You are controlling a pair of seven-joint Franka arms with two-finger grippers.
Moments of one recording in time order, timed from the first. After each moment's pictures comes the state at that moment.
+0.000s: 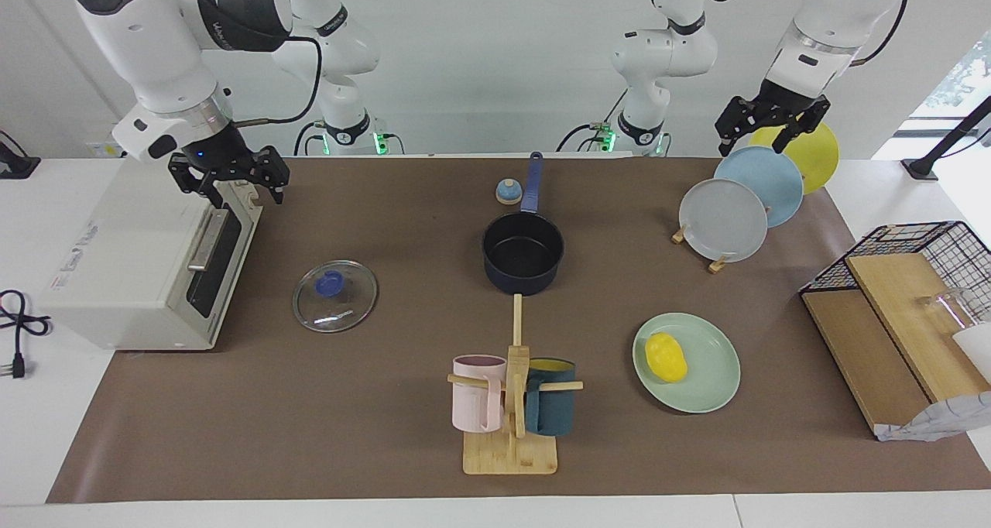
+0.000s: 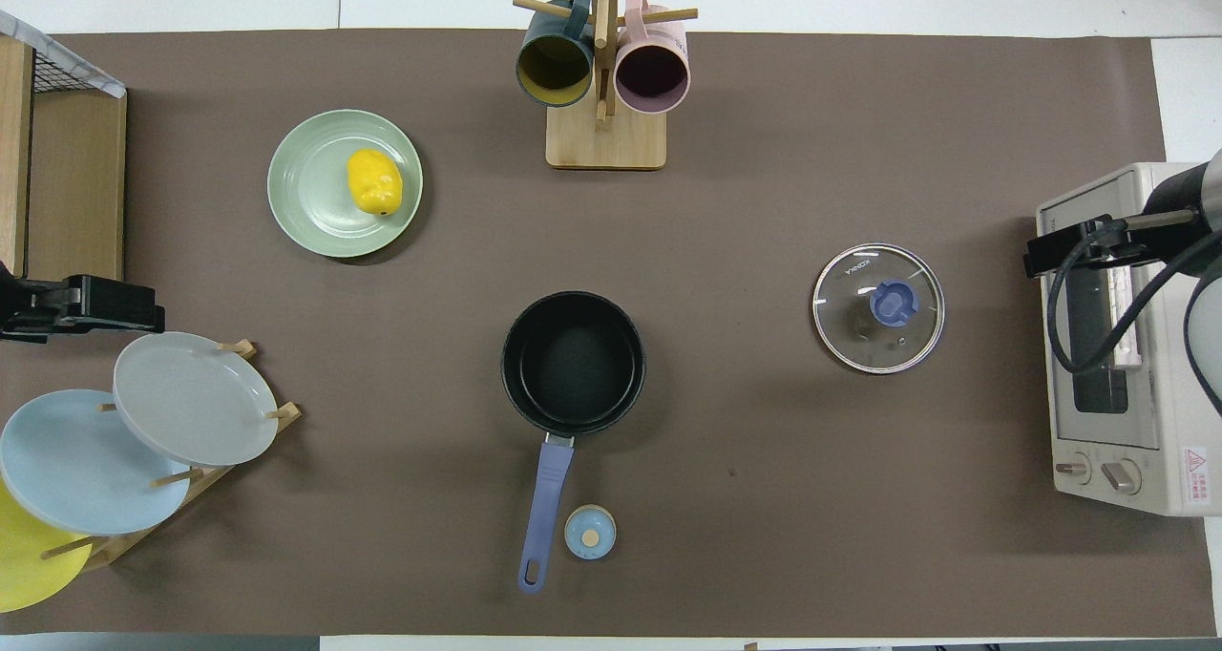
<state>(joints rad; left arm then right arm) -0.09 -0.17 -0.03 -1.72 -0.02 1.53 -0.12 -0.02 -0.02 0.01 -1.70 0.00 1.66 -0.09</state>
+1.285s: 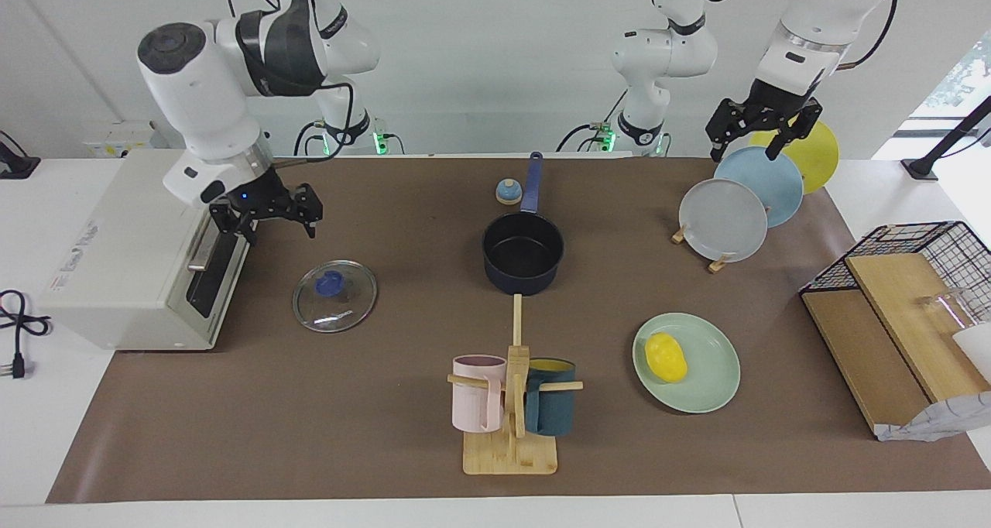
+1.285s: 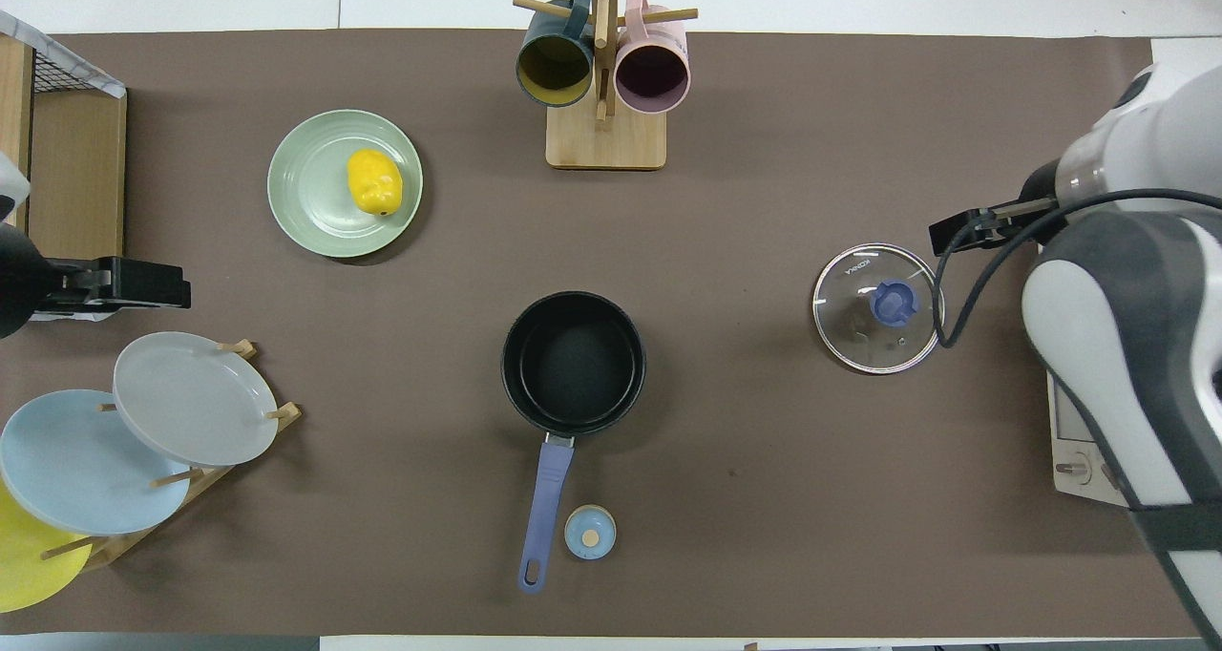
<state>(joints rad) -0.13 -0.17 -0.04 -1.73 -0.02 1.63 -0.14 0.04 0.09 0.03 -1.80 0.01 1.91 -0.09</state>
